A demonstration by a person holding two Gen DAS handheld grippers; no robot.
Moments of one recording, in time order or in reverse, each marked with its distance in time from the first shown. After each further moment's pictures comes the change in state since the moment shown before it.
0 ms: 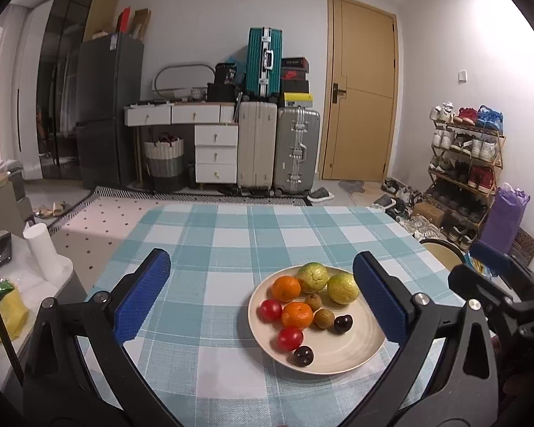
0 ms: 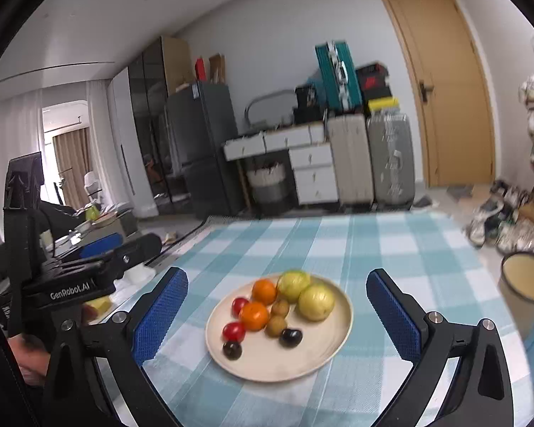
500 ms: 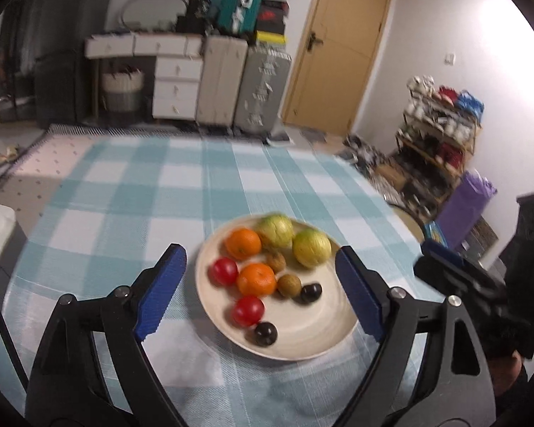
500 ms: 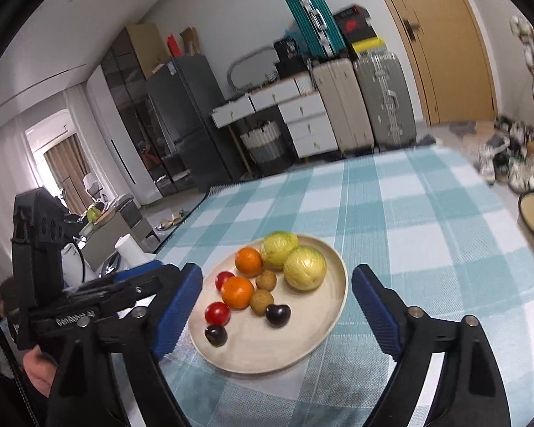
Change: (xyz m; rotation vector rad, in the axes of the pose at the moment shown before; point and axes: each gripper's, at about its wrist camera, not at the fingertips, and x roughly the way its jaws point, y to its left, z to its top) left arm 0.078 -0.001 -0.017 -0.094 0.261 -0.184; right arm 0.050 -0.044 -0.012 0.156 0.204 0.055
